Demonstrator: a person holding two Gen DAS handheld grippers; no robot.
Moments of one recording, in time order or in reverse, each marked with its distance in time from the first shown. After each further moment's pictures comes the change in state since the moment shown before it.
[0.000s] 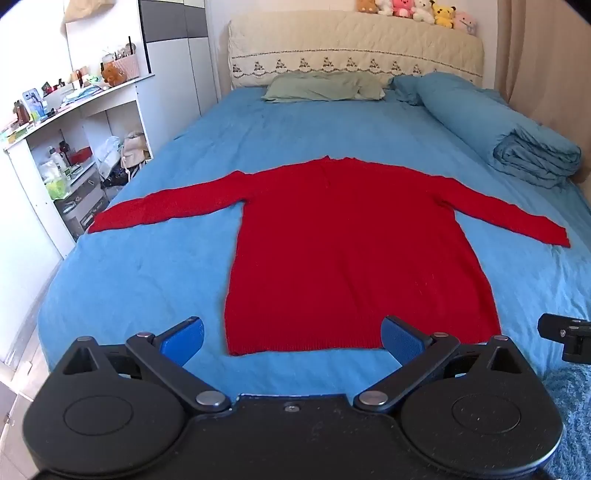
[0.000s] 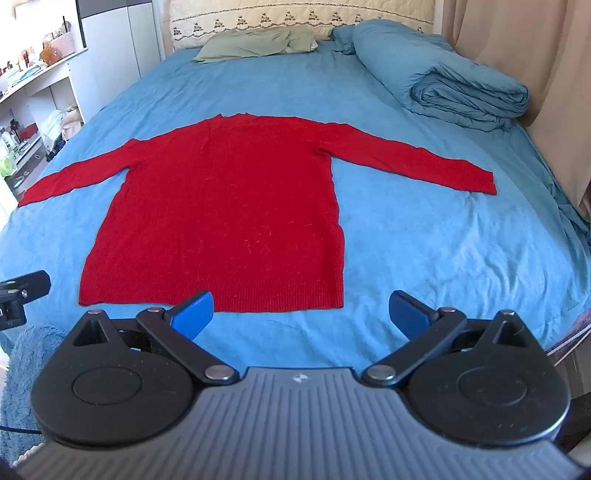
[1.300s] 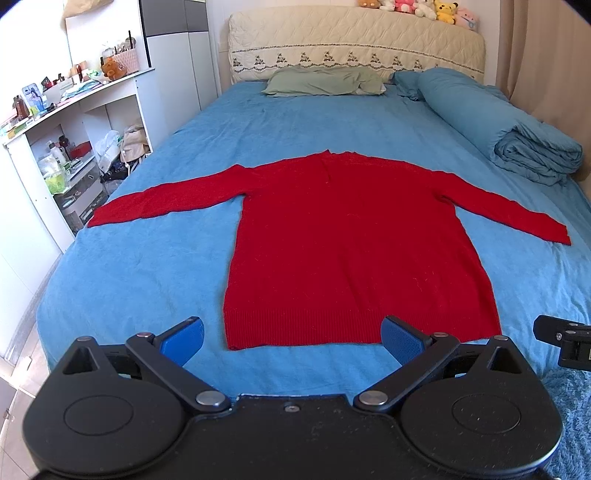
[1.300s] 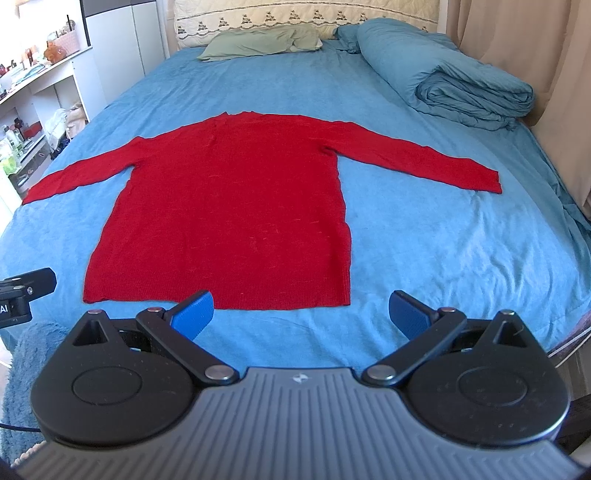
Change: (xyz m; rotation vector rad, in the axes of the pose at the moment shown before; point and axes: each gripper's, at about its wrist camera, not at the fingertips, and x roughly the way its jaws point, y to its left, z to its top) left arm 0.003 0.003 0.000 -0.014 0.012 -0.003; right arm 0.004 0.005 -0.001 0.000 0.006 0.013
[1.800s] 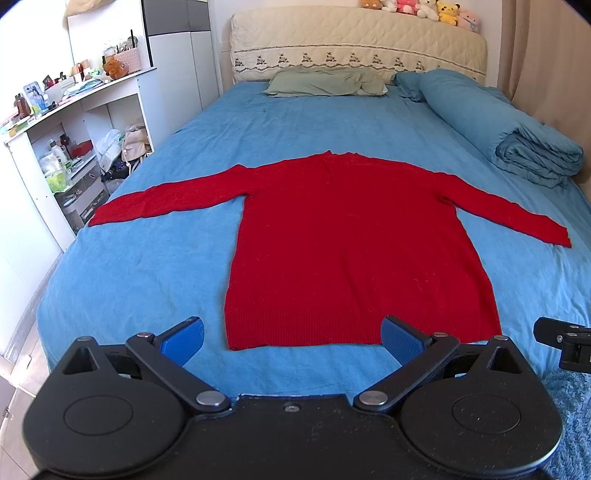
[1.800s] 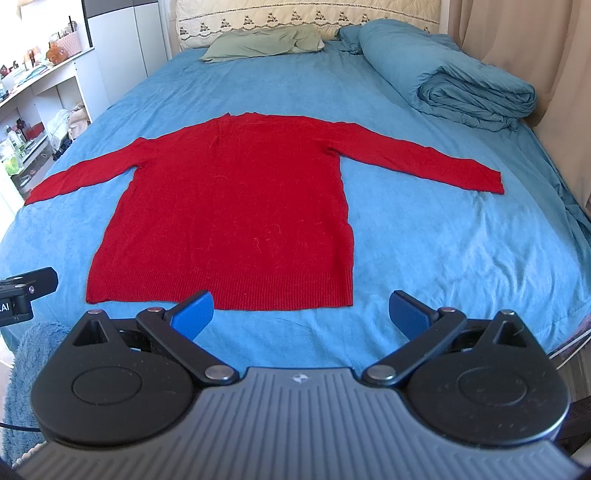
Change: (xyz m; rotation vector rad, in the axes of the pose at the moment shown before) left arm 0.001 0.000 0.000 -0.004 0.000 0.002; right arm -0.002 -0.002 -0.001 -0.004 -0.003 0.014
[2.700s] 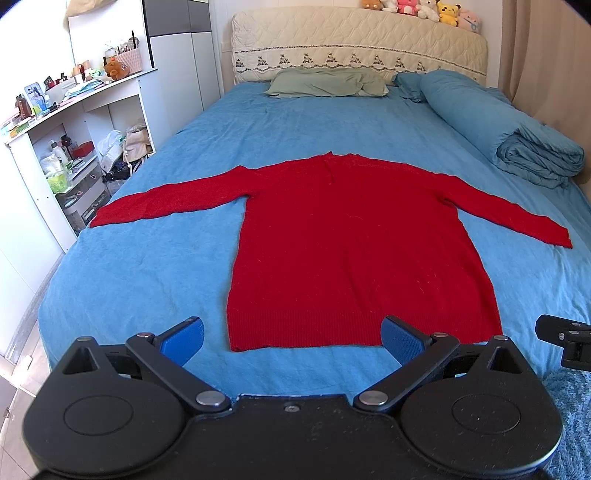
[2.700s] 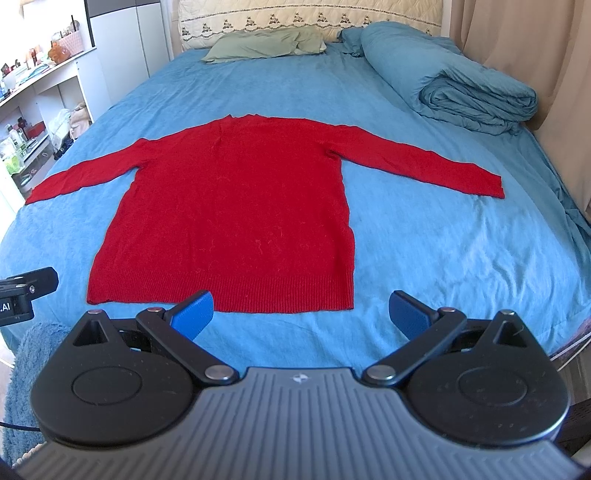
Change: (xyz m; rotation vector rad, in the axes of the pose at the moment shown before) left arm 0.000 0.001 0.001 0.002 0.000 0.004; right arm -0.002 0.002 0.002 -0.006 -0.006 -0.001
